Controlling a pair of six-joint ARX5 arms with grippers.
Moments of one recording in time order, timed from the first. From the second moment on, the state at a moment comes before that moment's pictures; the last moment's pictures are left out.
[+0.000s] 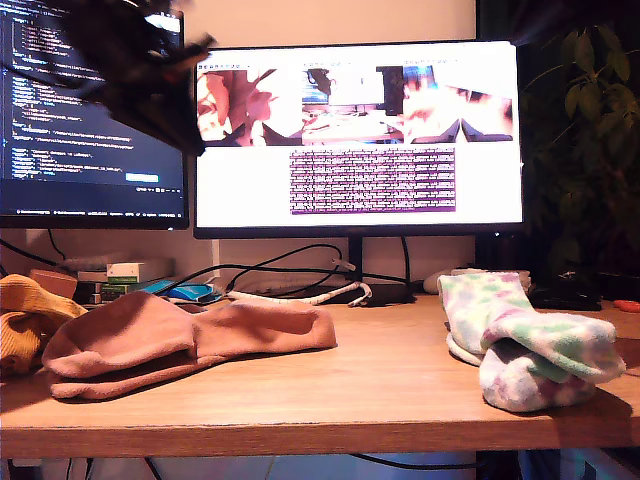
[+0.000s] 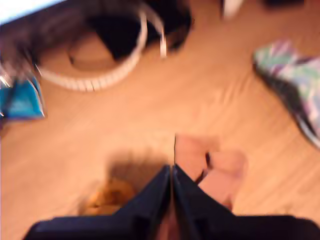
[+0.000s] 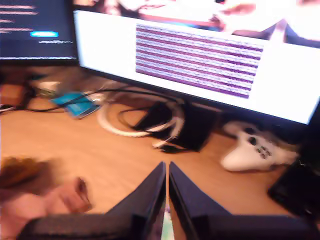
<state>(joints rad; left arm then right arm) -0.37 1.41 1.09 -0.29 0.19 0.12 0.26 1.01 0.76 0.03 -0.09 -0.11</state>
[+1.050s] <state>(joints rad) -0.46 0.74 0.59 -0.14 0.07 0.03 0.28 0.33 0.47 -0.19 0.01 -0.08</state>
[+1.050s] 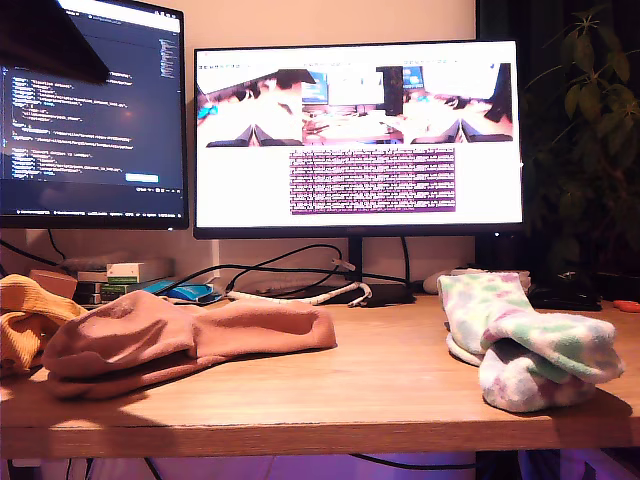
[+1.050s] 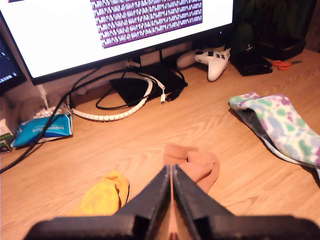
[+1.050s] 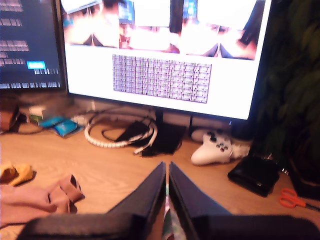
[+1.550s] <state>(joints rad) -0.46 0.62 0.59 -0.29 0.05 0.03 0.28 0.32 0.47 -0.41 0.01 -0.08</state>
